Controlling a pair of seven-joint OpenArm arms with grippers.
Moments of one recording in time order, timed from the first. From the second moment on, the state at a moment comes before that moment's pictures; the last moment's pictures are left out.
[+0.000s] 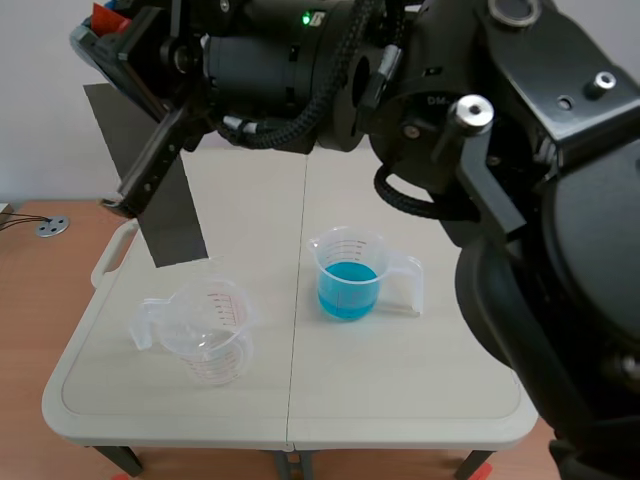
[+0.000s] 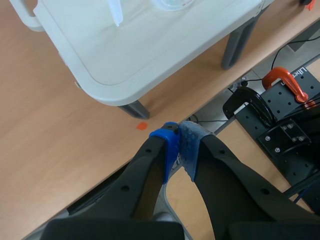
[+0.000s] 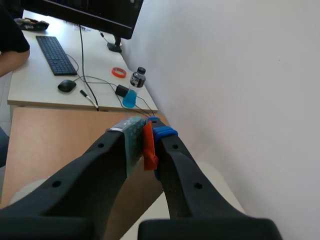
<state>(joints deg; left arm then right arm) 75.6 -33.2 -23.7 111.8 -5.9 -23.4 -14.9 7.2 1.8 -27.6 109.6 -5.7 41.6 -8.3</state>
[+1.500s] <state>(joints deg) 75.6 -33.2 -23.7 111.8 -5.5 -23.4 -14.9 7.2 0.9 -28.3 94.4 -8.5 41.6 -1.8</state>
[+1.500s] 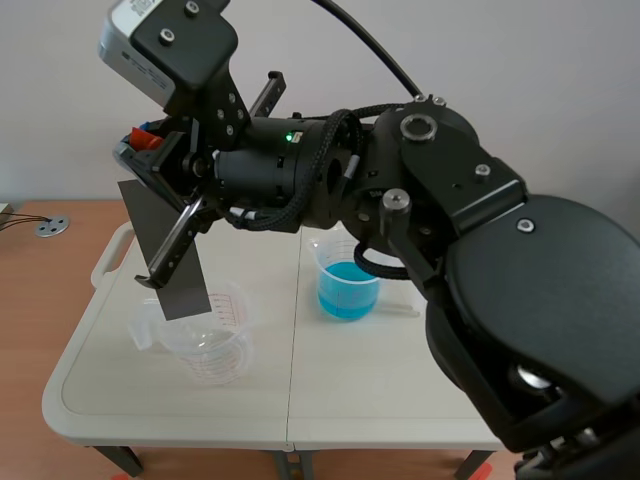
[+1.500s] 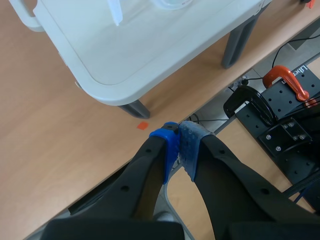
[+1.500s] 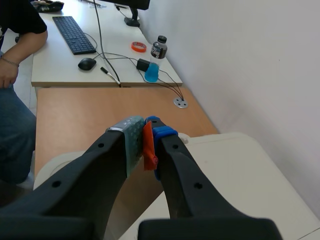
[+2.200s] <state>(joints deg) 75.6 -33.2 -23.7 111.8 -5.5 -23.4 -14.9 7.2 0.9 -28.3 81.2 -11.0 39.9 5.6</state>
